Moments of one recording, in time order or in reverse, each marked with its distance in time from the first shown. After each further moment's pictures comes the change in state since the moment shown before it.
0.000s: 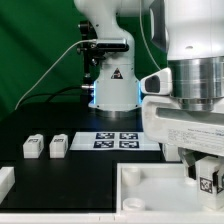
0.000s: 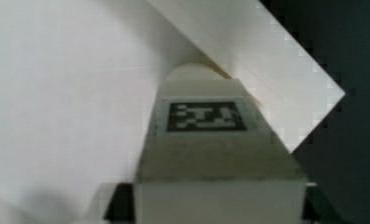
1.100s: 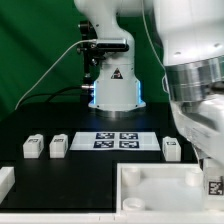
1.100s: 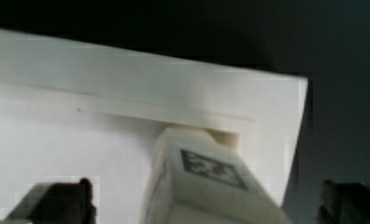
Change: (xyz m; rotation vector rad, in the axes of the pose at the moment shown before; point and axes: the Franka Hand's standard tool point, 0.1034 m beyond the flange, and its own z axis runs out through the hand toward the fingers) arm -0.022 -0.009 0.000 0.051 -0.086 0.083
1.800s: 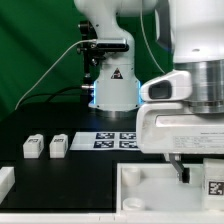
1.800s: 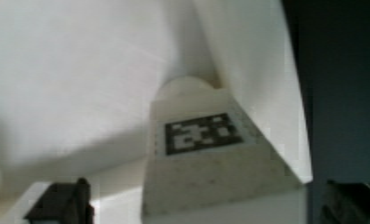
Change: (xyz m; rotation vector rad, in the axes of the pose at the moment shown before) arm 0.012 0.001 0.003 -0.120 0.062 -0.944
